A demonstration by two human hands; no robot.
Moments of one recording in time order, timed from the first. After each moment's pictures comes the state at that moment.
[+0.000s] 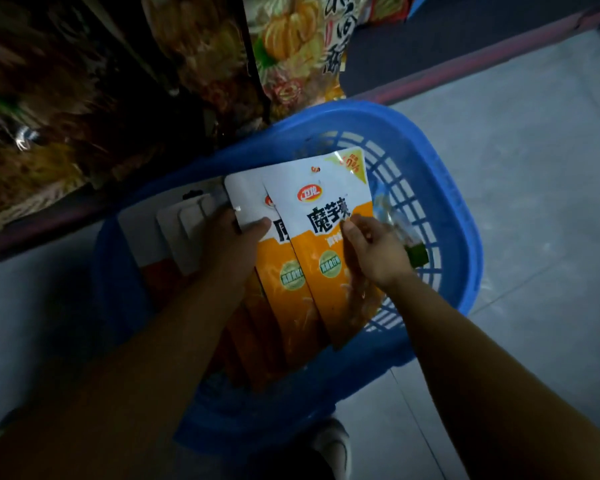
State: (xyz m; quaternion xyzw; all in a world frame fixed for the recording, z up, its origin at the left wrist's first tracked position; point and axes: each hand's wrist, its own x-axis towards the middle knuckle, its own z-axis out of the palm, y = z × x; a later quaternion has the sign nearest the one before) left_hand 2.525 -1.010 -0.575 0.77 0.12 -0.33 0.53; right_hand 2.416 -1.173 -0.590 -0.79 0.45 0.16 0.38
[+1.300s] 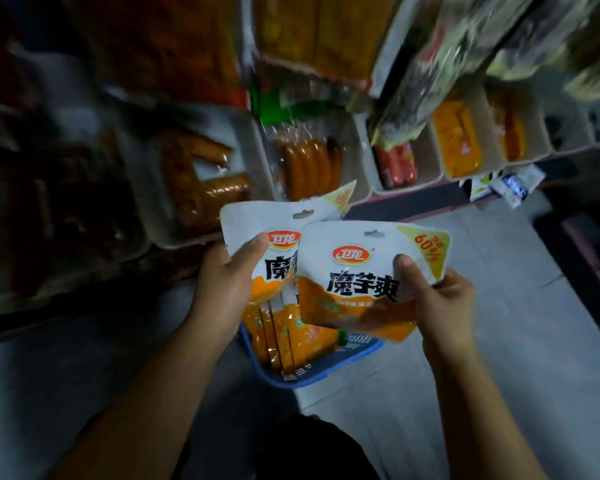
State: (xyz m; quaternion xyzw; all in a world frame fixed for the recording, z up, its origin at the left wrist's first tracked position) left_hand 2.555 -0.874 -0.196 0.61 0.04 -0.25 0.75; right_hand 2.420 -1.060 -0.168 -0.67 0.41 -0.24 0.56
